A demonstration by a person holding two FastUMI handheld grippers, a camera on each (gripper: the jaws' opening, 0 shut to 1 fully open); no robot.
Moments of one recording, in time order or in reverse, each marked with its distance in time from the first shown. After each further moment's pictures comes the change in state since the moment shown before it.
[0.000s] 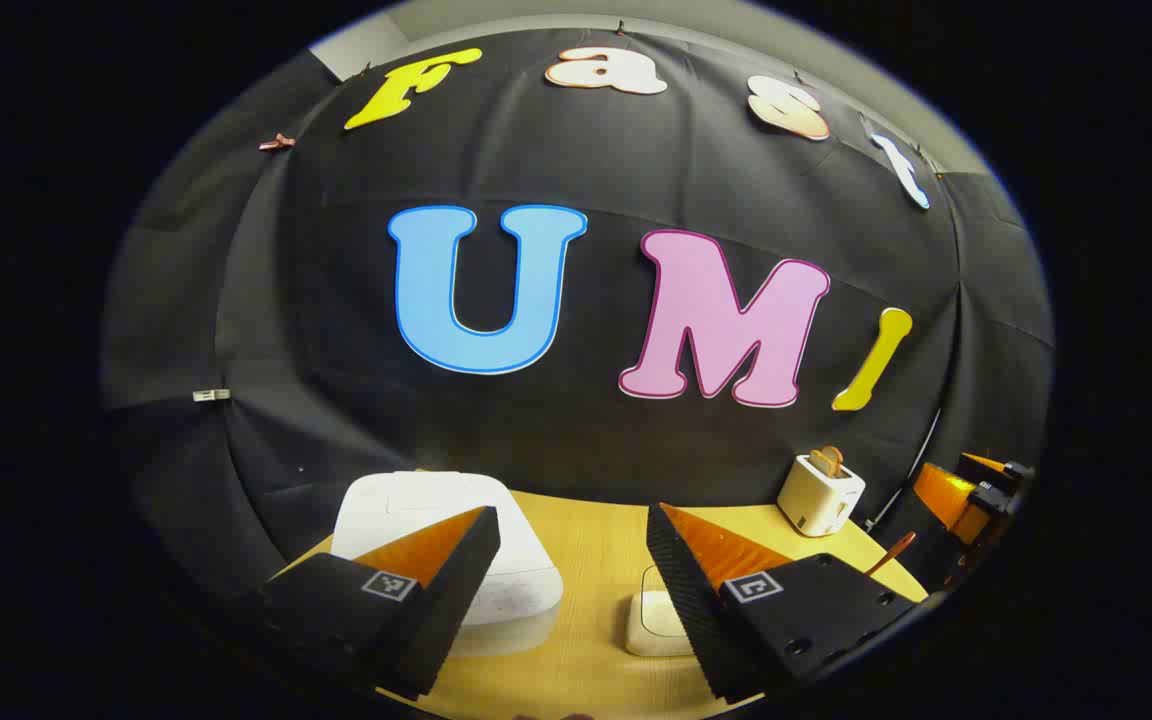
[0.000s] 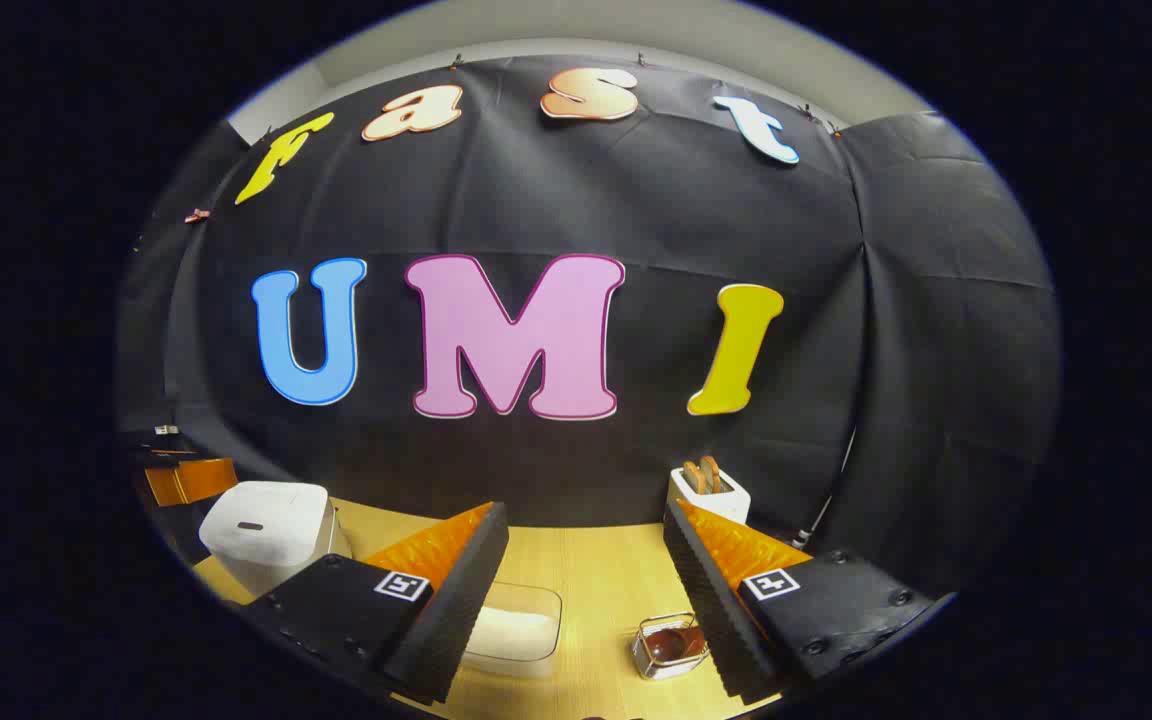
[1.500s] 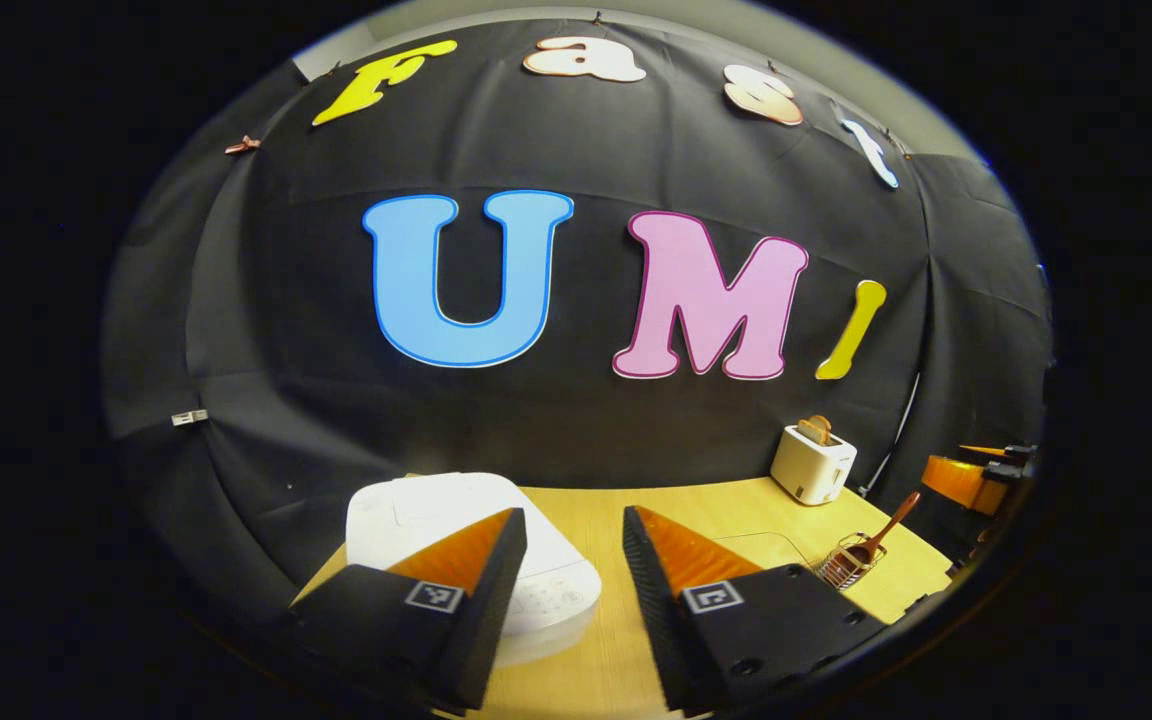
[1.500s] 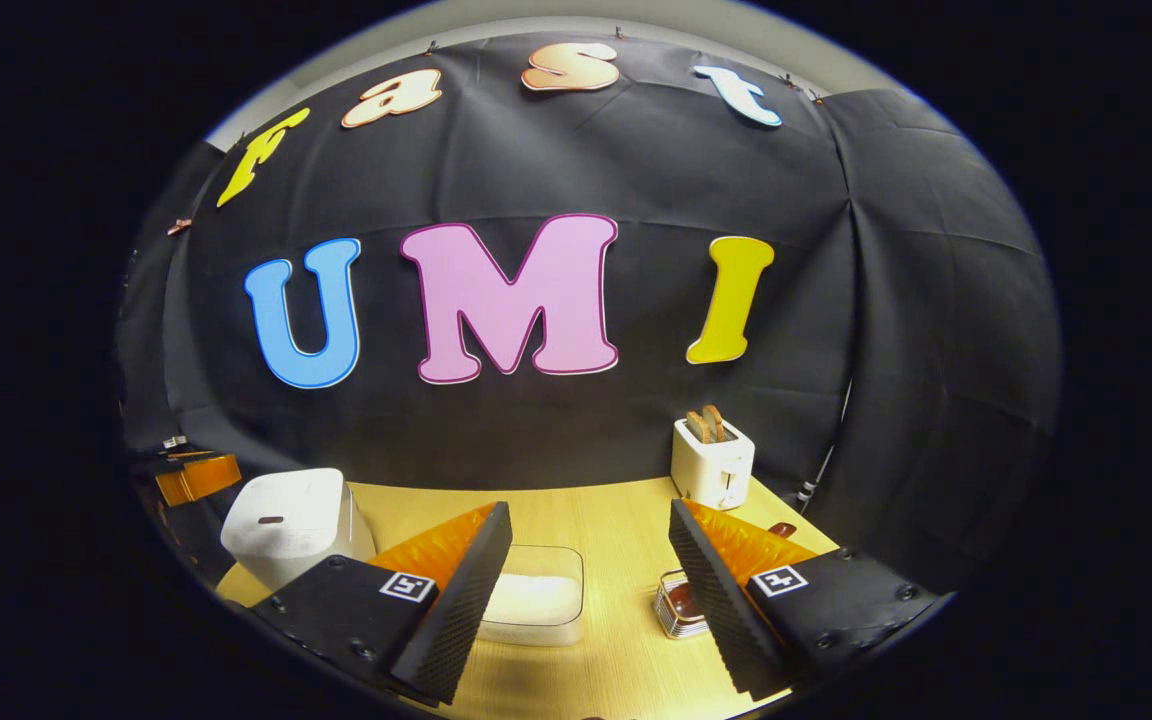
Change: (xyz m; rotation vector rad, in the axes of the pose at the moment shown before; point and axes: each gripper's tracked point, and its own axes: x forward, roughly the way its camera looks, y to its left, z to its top) left arm 0.010 0.035 -0.001 0.088 0.005 -0.095; right arm -0.020 0.014 -0.028 0.064 0.106 -0.016
